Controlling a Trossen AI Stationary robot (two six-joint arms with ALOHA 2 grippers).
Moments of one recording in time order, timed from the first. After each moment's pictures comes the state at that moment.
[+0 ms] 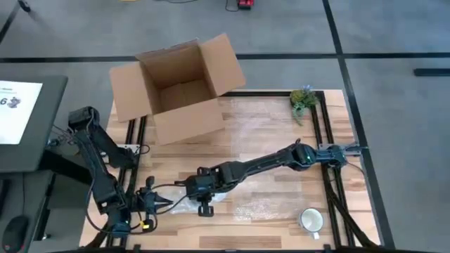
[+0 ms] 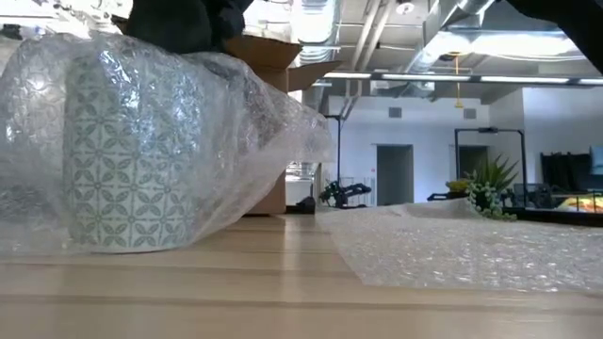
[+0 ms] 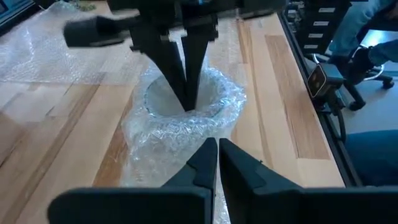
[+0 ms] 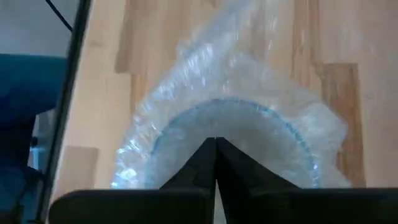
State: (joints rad) left arm -1.17 1.29 0.80 -0.57 -1.01 -0.99; right arm 0.27 2.46 2.36 -0.82 -0.05 0.23
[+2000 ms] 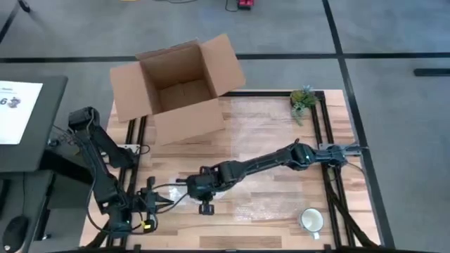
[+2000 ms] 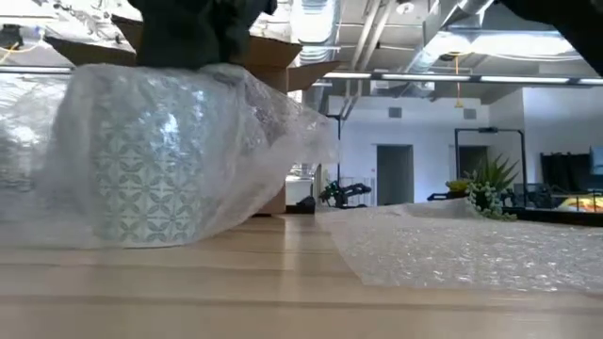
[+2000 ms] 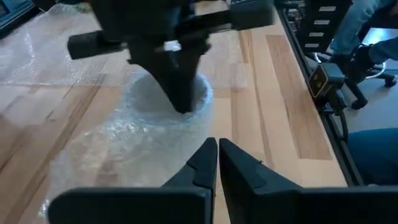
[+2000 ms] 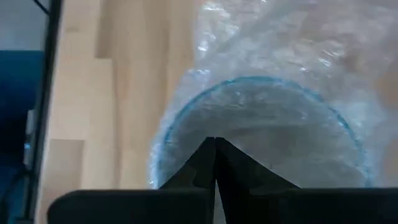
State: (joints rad) left arm -1.16 1.29 0.80 -0.55 -1.01 -0.97; right arm 0.25 2.48 2.35 -0.89 -0.03 0.26
